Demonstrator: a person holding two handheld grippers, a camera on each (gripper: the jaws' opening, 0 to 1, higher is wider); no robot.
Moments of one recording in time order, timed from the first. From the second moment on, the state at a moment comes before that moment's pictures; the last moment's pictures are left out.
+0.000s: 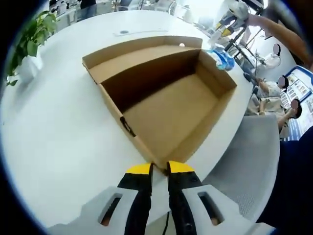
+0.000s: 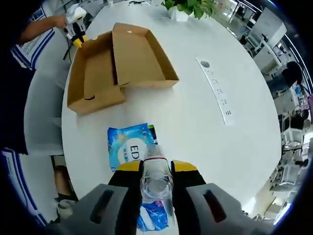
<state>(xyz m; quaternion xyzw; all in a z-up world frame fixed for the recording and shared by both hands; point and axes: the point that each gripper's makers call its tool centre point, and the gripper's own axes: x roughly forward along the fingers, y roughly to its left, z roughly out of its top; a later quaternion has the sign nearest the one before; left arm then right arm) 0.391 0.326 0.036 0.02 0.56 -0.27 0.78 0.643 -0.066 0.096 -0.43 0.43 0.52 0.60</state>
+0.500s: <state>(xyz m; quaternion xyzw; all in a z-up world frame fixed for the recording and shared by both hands) 0.392 0.327 0.034 0.03 0.56 -0.28 0.78 0.663 -0.074 0.062 -0.49 0.44 0.52 0.55</state>
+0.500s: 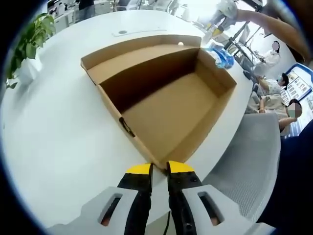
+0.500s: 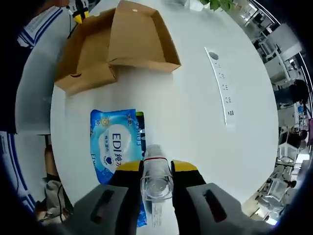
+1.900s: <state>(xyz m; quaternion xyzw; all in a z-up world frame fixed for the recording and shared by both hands) 0.391 0.327 0.033 0.03 0.57 -0.28 0.77 0.662 -0.070 0.025 -0.49 0.45 0.52 0.53</state>
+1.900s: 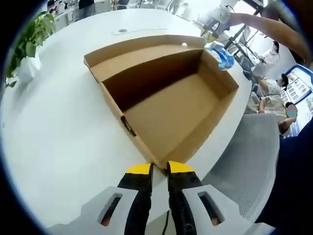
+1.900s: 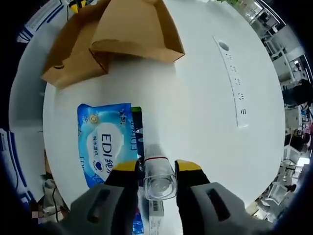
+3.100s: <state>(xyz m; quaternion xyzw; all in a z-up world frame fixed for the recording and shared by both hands) 0.390 0.326 0.034 0.01 0.57 -0.27 0.78 0.622 0.052 0.088 -0.31 0.38 0.49 0.72</state>
